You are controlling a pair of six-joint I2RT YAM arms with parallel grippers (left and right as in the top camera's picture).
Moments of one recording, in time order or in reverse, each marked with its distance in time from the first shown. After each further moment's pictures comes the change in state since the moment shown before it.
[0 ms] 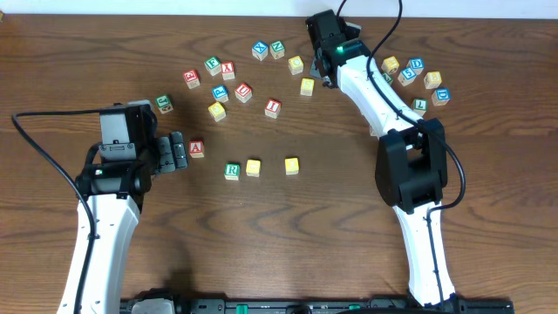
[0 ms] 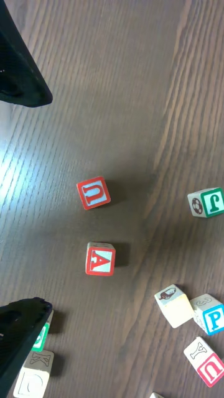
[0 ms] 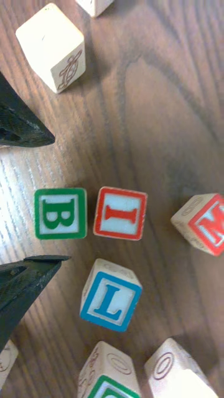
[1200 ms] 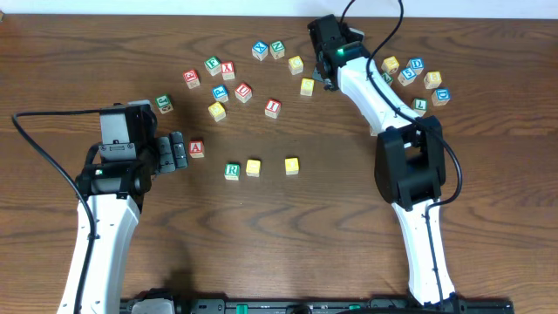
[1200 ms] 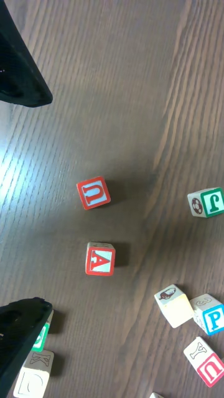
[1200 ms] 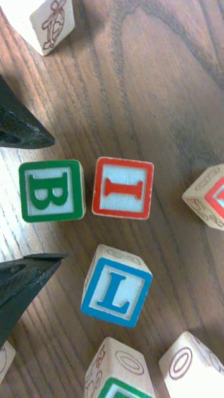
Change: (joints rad) left arm 0.000 0.000 0.000 0.000 0.000 0.000; right arm -0.015 0.033 -0.002 -0.014 0.019 0.039
